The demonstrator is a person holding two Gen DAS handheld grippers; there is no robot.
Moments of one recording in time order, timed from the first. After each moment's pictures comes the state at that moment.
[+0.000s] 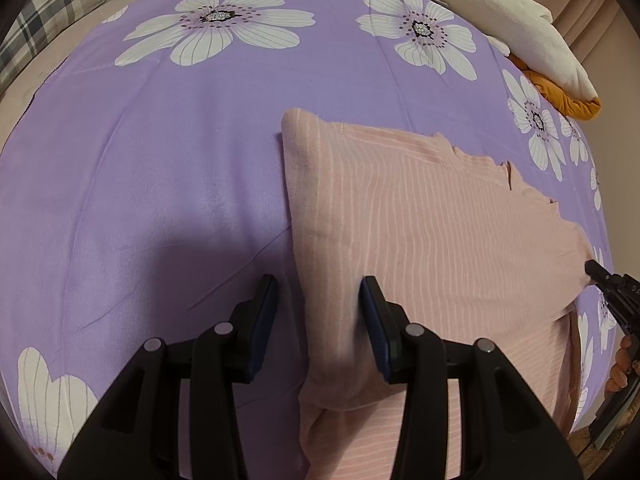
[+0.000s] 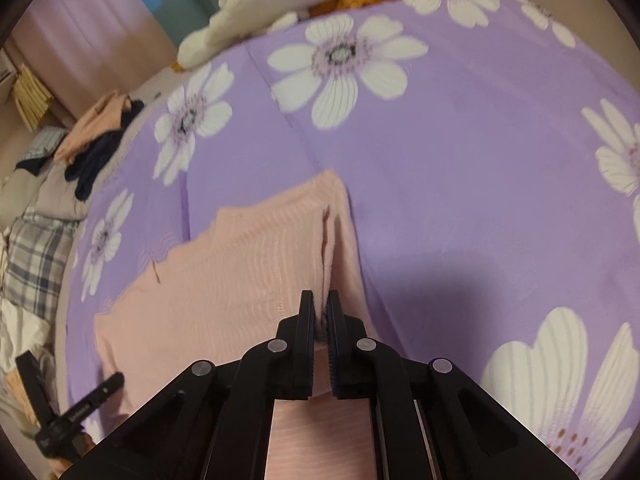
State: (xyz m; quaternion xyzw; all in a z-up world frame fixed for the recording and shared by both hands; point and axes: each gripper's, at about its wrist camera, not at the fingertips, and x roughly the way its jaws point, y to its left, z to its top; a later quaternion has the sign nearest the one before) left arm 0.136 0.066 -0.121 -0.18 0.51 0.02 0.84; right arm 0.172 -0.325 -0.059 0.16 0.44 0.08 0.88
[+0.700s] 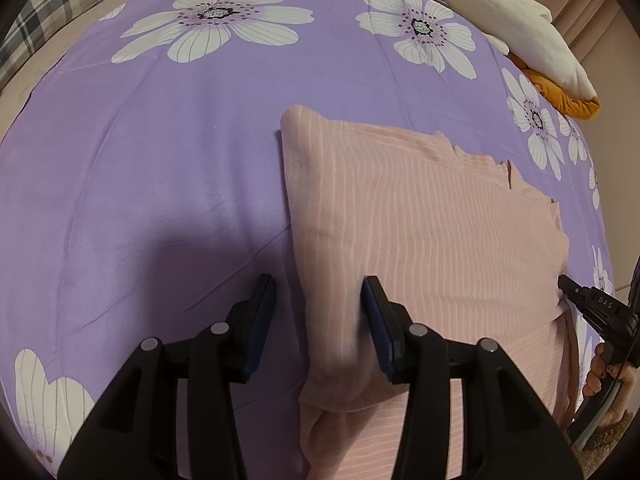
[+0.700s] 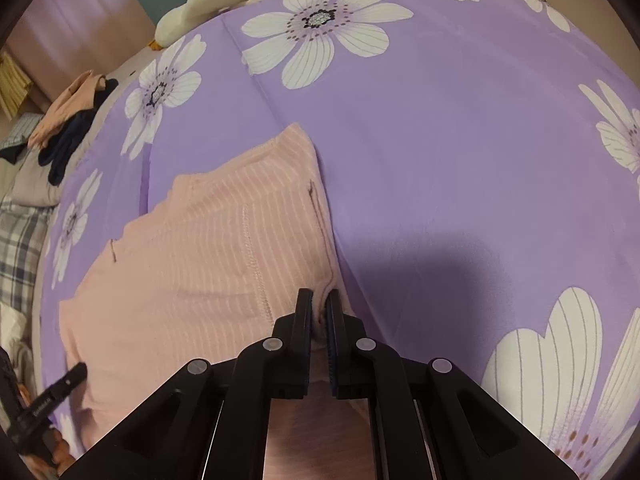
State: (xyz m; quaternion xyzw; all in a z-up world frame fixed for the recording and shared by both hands) left arm 0.137 0.065 -0.123 -0.18 0.51 0.02 0.84; right arm 0.179 -0.321 -0.100 0.14 0.49 0.05 0.86
